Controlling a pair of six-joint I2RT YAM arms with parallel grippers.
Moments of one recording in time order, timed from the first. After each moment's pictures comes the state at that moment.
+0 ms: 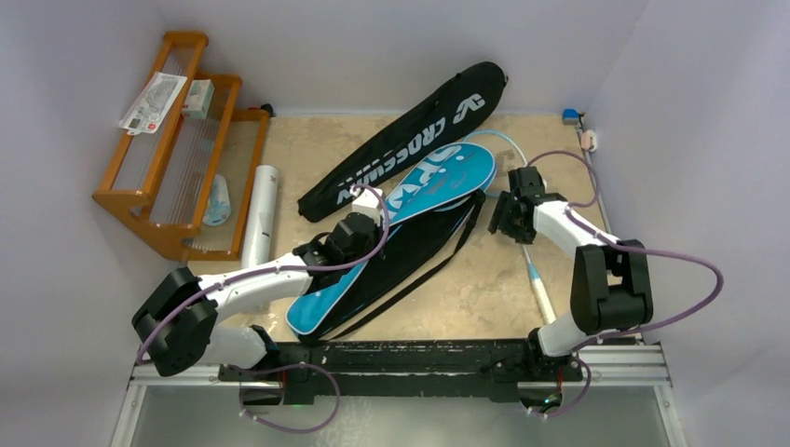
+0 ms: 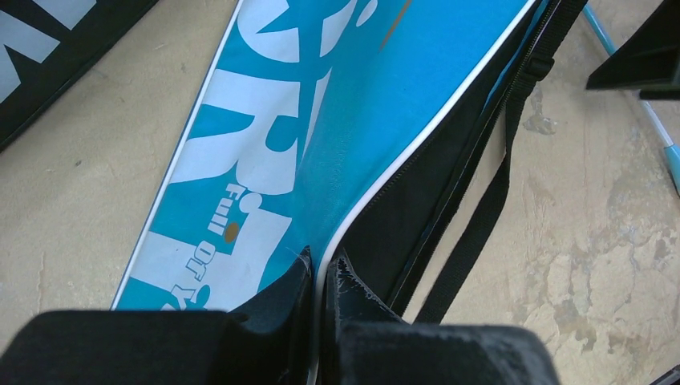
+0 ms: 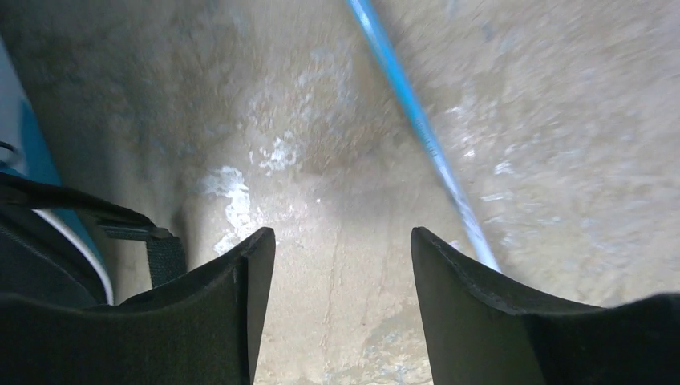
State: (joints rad) left arm -0.85 1.33 0.71 0.08 -0.32 -0.46; right arm 0.12 1.56 0.91 -0.50 0.11 0.48
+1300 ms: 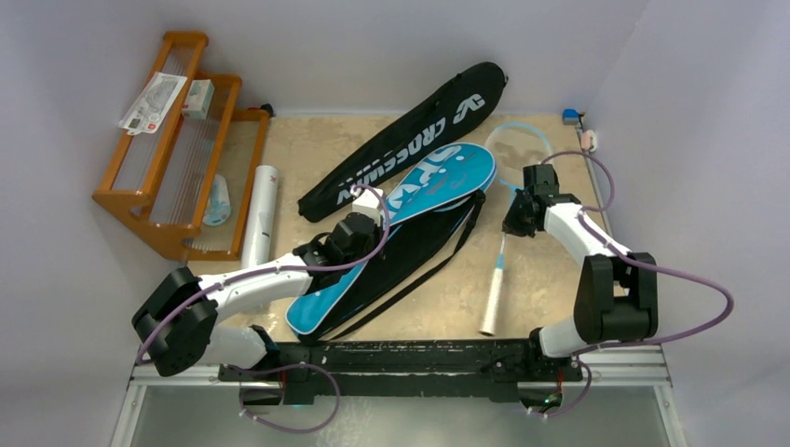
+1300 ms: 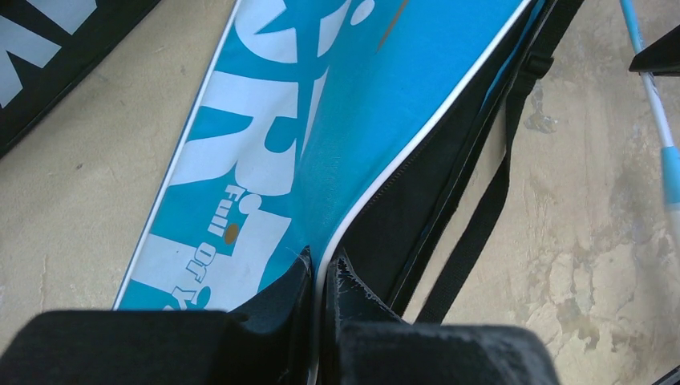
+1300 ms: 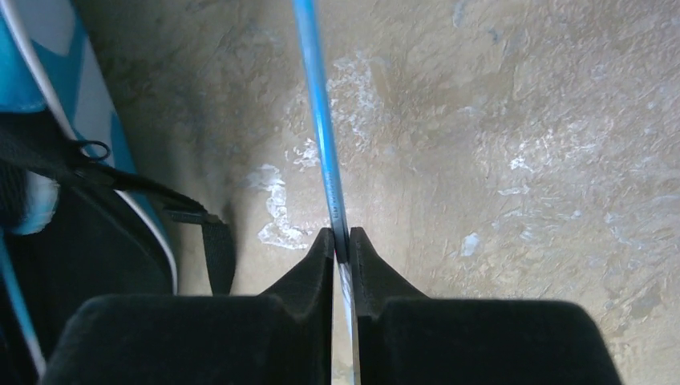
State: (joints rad) left arm -0.85 1.33 0.71 0.09 -0.32 -0.45; right arm 0.06 1.49 0.93 -0.52 0.02 0.54
